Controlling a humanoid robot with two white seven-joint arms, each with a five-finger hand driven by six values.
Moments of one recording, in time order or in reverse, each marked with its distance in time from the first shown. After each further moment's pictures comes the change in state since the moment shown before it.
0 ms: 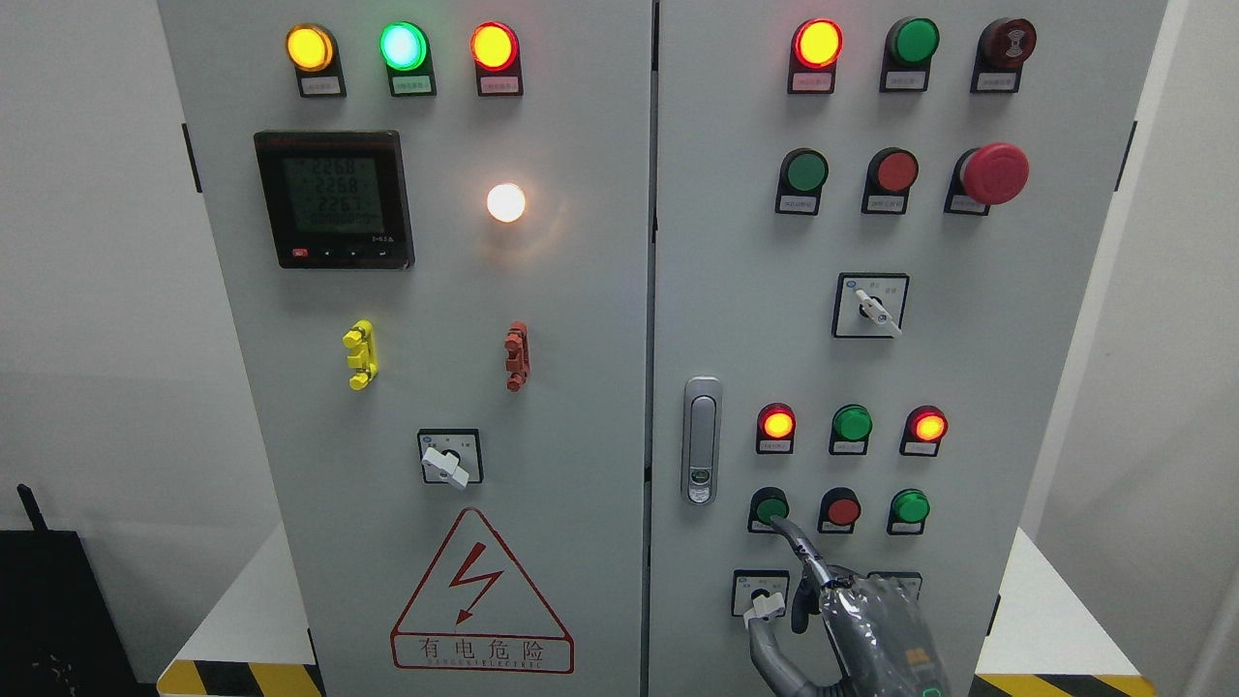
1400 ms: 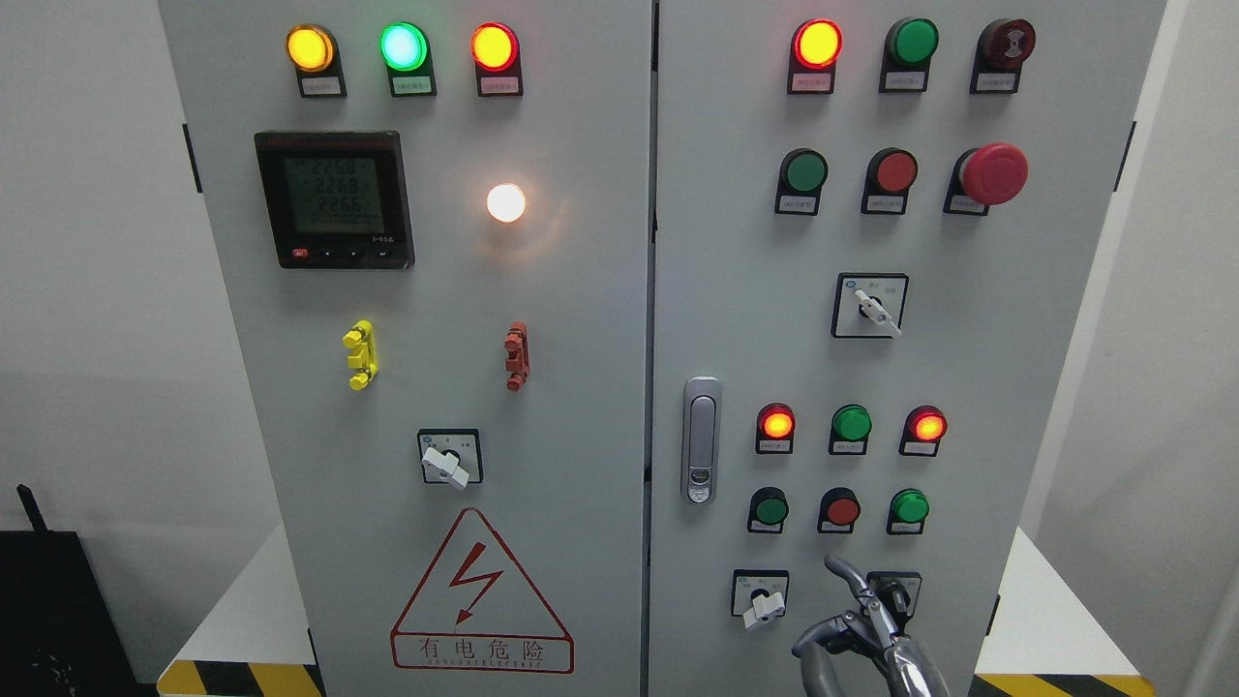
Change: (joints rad) left arm 0.000 0.000 0.000 0.000 0.000 0.000 0.000; right arm 0.183 -0.010 0.042 -0.197 -0.697 0.289 0.097
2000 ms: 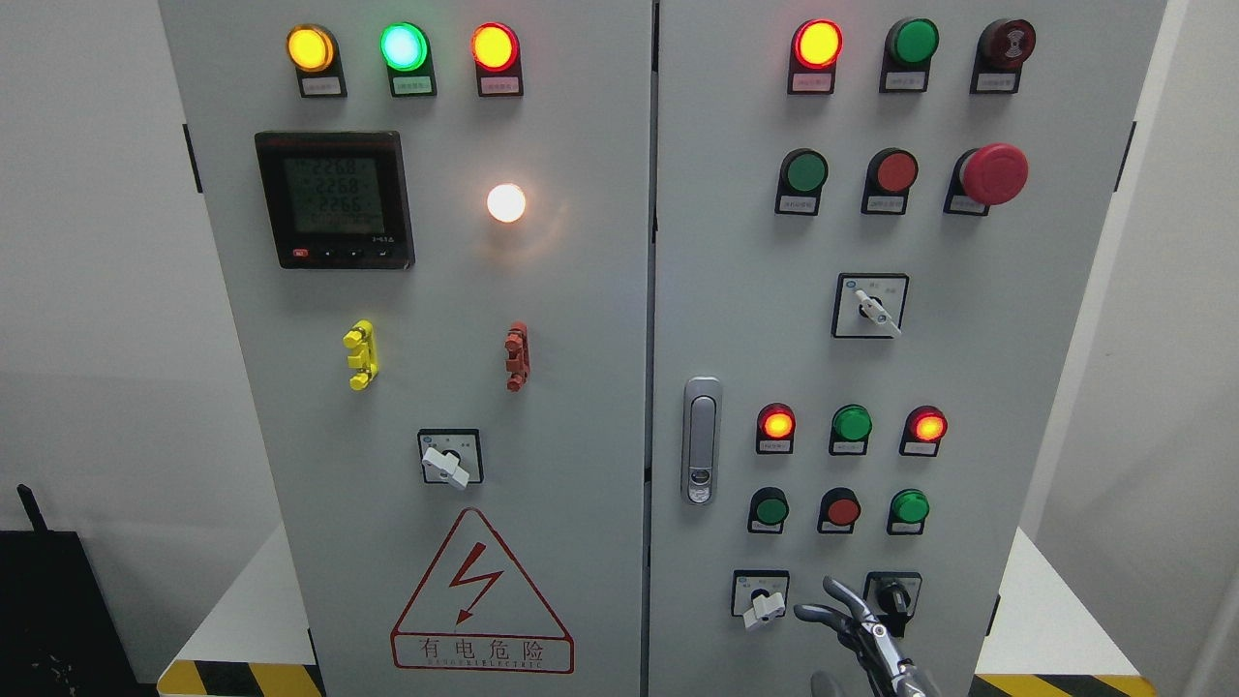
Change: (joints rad) left arm 0.000 0.000 0.000 0.000 0.000 0.000 0.000; right arm 0.062 -0.001 -0.011 -0.043 -0.176 0.002 0.058
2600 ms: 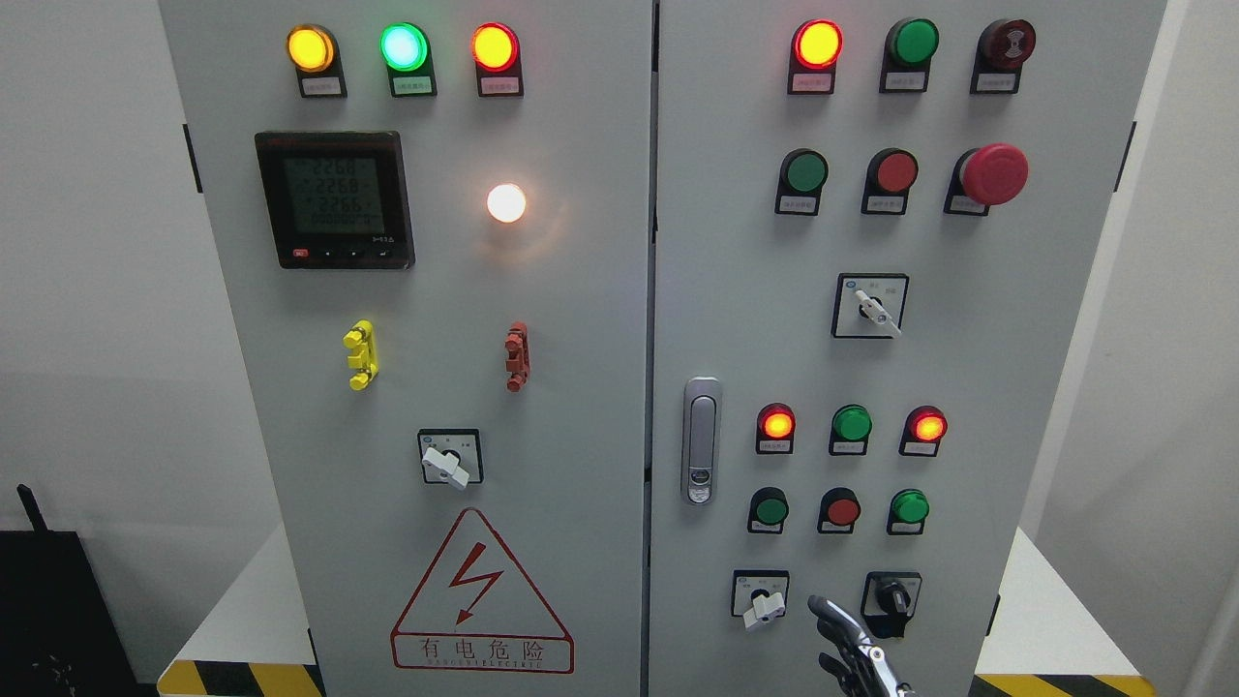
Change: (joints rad) left arm 0.000 0.000 0.000 0.000 0.000 0.000 0.000; right arm 0.046 0.006 0.014 -0.016 -0.124 0.020 0.035
